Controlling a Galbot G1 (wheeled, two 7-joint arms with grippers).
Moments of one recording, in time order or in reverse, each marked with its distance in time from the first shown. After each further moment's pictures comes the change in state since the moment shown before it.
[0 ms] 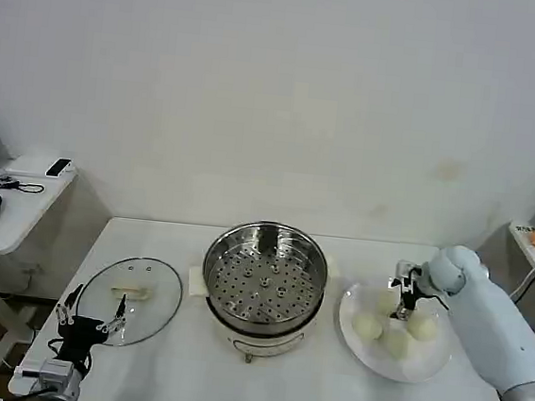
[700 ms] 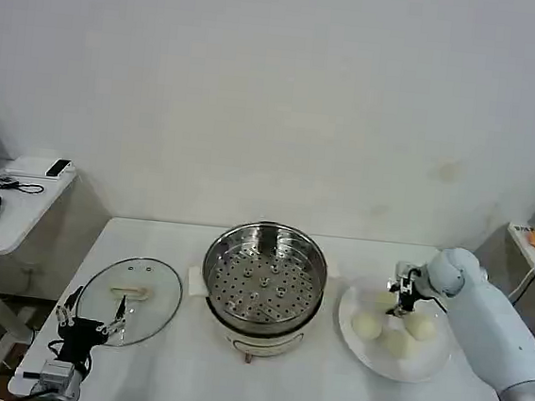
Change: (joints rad) left arm 0.002 -0.004 0.001 0.005 0.002 0.000 -0.002; right arm -0.008 -0.003 0.006 -0.007 0.032 -0.008 0.010
